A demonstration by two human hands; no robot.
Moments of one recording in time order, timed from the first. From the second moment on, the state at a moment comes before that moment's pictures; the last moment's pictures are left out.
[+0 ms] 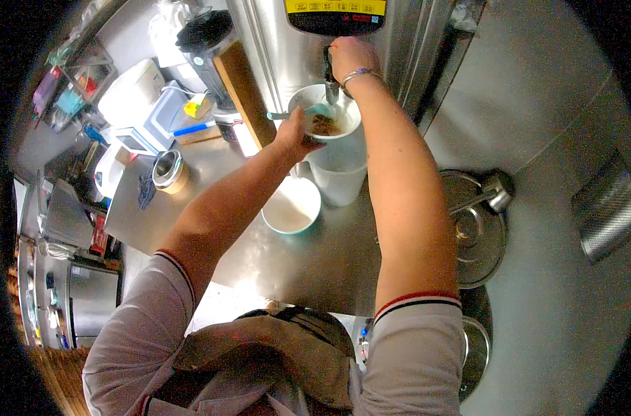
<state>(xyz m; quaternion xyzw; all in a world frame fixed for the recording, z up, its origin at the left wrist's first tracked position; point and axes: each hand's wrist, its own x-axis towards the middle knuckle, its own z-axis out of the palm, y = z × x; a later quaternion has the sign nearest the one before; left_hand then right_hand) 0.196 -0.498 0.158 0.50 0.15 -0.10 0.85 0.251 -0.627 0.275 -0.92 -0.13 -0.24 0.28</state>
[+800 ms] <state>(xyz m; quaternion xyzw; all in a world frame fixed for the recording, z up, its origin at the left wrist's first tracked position) 0.135 -0.409 0.149 0.50 0.06 -0.18 0.85 0.109 -0.530 0.244 -0.89 -0.26 -0.17 0.34</state>
